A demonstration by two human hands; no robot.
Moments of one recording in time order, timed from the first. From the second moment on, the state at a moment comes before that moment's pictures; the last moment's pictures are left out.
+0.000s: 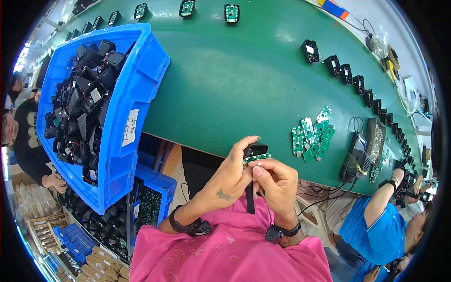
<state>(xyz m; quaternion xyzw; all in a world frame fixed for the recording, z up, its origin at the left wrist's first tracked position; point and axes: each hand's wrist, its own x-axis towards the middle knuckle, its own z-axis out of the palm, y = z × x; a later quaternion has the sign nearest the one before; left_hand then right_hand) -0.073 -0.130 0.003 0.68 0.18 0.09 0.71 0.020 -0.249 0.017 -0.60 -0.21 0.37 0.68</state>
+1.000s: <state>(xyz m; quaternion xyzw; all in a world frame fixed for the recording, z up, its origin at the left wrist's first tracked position) -0.076 -0.125 0.031 0.81 0.09 0.16 0.56 0.054 -0.259 0.052 -0.73 -0.45 0.26 0.44</state>
